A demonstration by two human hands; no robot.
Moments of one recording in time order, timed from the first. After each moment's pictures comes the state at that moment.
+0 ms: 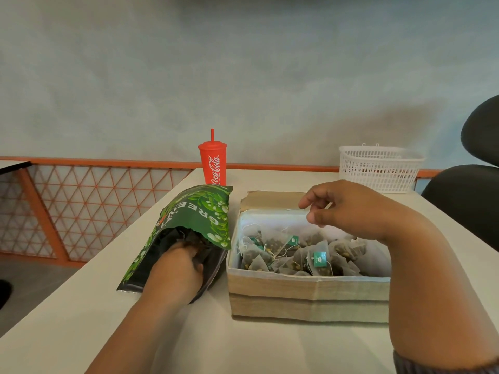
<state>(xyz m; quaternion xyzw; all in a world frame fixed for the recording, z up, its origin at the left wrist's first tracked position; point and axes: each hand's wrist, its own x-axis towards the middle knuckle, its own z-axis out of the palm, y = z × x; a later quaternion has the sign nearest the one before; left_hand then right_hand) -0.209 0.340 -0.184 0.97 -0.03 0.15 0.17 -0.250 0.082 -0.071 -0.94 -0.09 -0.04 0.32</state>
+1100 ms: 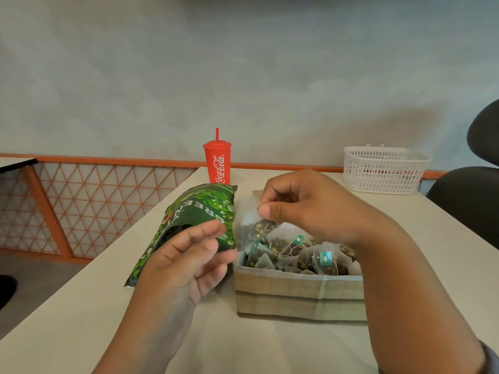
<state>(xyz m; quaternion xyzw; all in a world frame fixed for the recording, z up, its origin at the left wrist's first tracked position) -0.294 0.317 -0.123 0.54 -0.03 0.05 0.84 -0.259 0.138 -0.061 -0.87 -0.27 -0.08 0.40</state>
